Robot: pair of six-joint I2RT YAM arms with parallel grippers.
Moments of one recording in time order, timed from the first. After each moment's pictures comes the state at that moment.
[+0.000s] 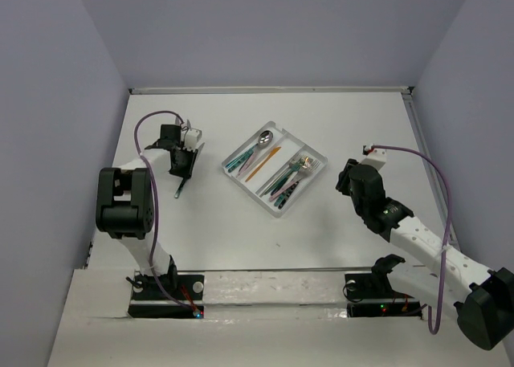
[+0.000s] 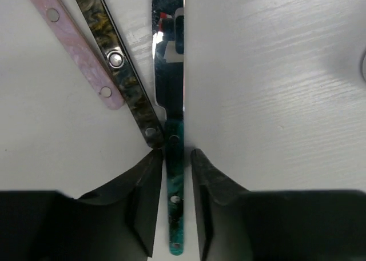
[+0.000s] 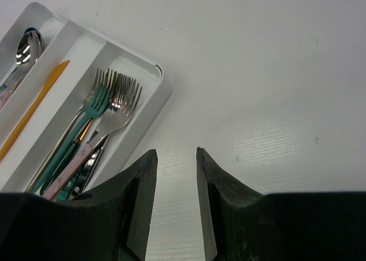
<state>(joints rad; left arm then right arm) -0.04 1.73 1.00 -0.33 0.10 0.24 0.54 0.91 0.55 -0.12 0.55 0.50</state>
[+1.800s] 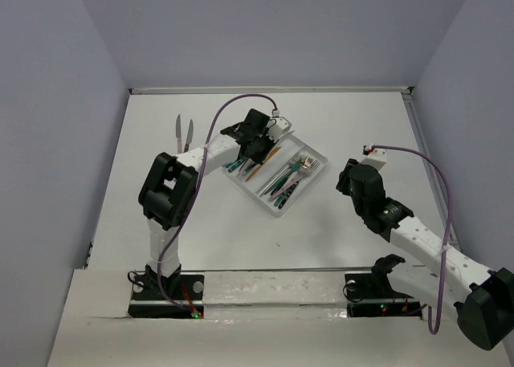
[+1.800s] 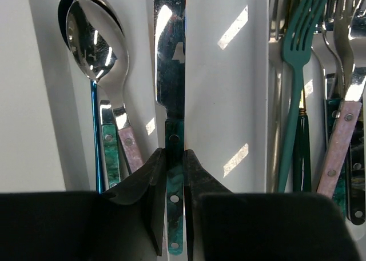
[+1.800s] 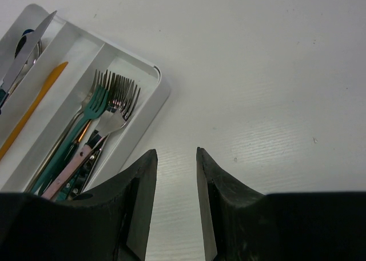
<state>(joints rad) -0.60 1.95 1.46 -0.37 0.08 0.21 0.54 0.90 0.55 -0.12 0.56 0.50</state>
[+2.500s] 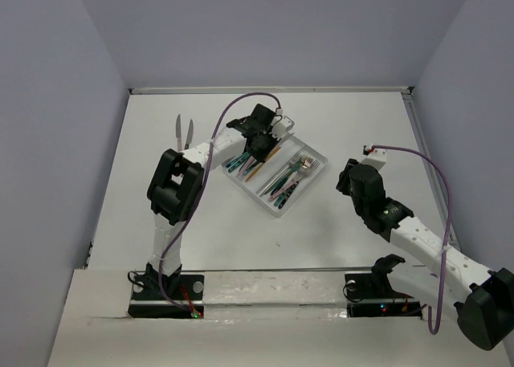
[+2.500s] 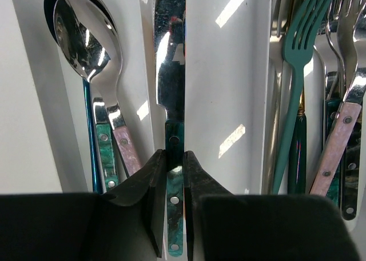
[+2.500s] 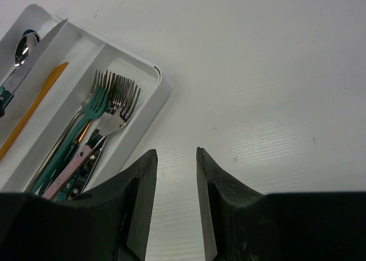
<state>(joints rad) -0.62 2.03 1.61 -0.54 0.06 0.19 0.54 0.90 0.55 -0.12 0.56 0.49</state>
